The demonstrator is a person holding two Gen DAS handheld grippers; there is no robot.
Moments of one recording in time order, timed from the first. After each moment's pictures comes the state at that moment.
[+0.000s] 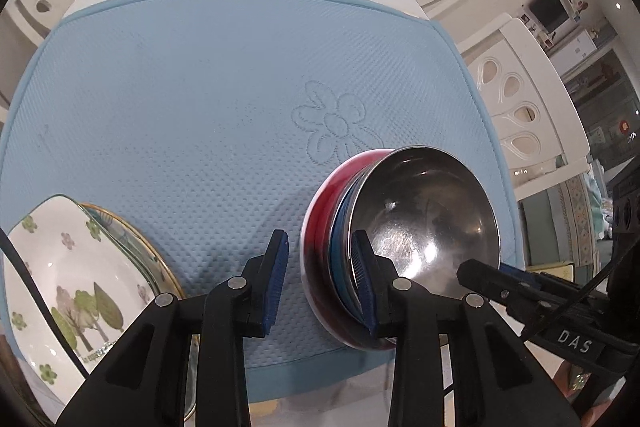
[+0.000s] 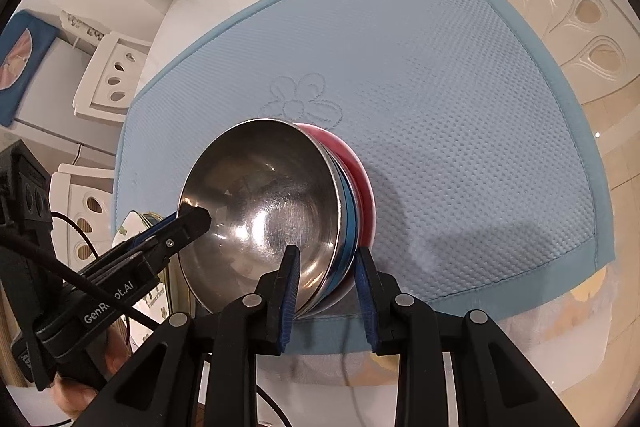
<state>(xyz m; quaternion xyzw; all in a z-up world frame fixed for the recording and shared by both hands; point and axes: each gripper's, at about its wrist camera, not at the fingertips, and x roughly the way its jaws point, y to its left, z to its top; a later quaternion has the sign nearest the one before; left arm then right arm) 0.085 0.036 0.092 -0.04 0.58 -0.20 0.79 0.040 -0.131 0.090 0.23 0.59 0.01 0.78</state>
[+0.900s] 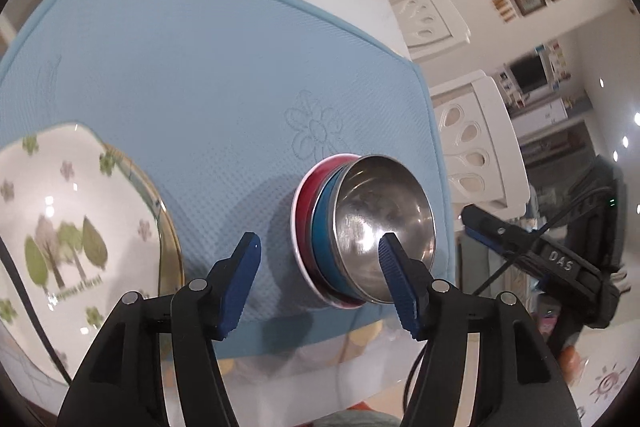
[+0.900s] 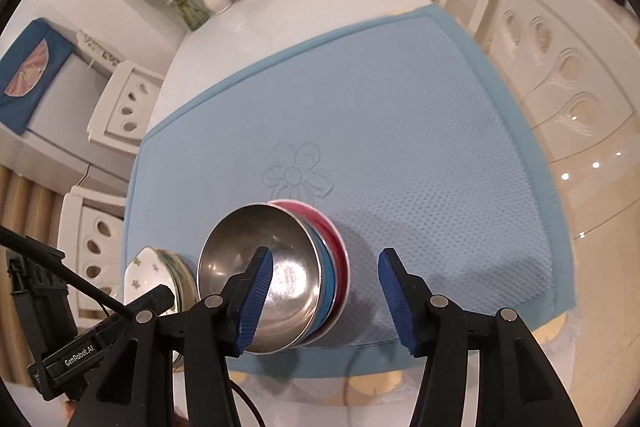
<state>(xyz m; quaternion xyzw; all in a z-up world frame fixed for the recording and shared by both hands) 0.063 0.085 0.109 -0.20 0.58 -0.22 0.76 0.047 -0.161 0.135 0.22 0.54 0.01 0.81</state>
